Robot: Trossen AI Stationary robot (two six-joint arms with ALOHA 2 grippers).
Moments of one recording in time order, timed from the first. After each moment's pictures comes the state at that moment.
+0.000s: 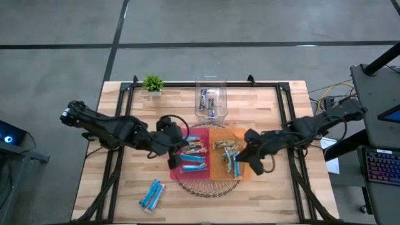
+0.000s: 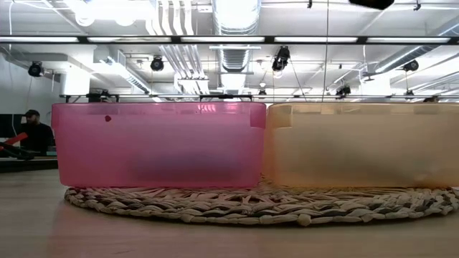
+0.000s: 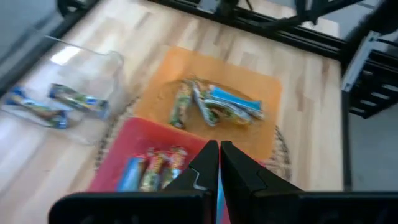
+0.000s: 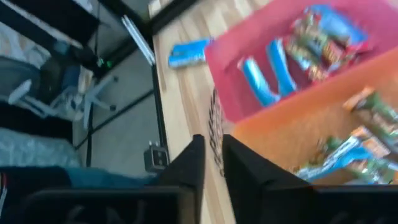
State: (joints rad) left arm -0.37 1.40 1.54 -0.86 -0.43 -0.58; right arm 0.40 1.17 1.10 -0.55 0.09 0.88
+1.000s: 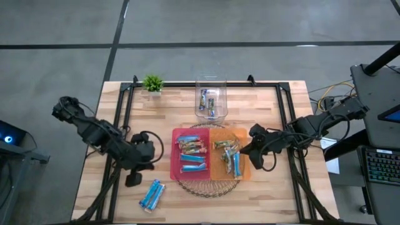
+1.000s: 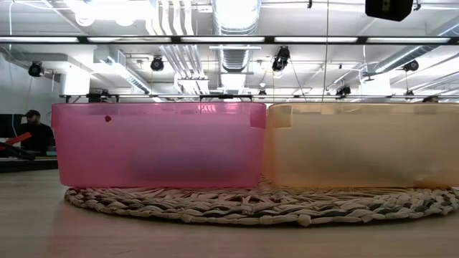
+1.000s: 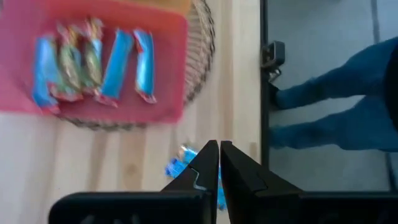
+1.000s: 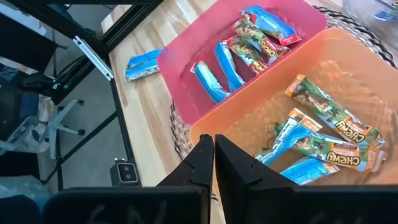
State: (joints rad) left arm -0.59 1.26 1.53 -1.21 -0.09 -0.69; right arm 0.43 1.11 1.07 -0.68 0.24 1.00
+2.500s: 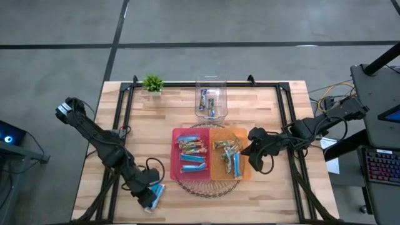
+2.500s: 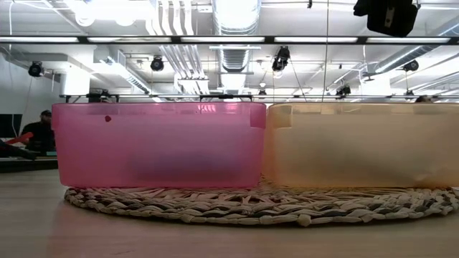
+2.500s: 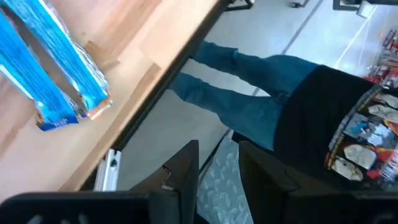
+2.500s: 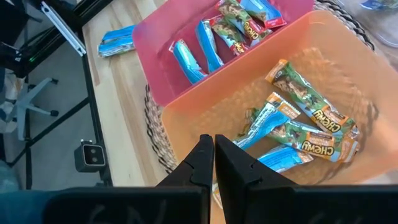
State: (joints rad) left arm -0.72 1.28 1.04 -0.53 0.27 -1.61; right arm 0.43 1.12 1.00 -0.68 0.23 0.93
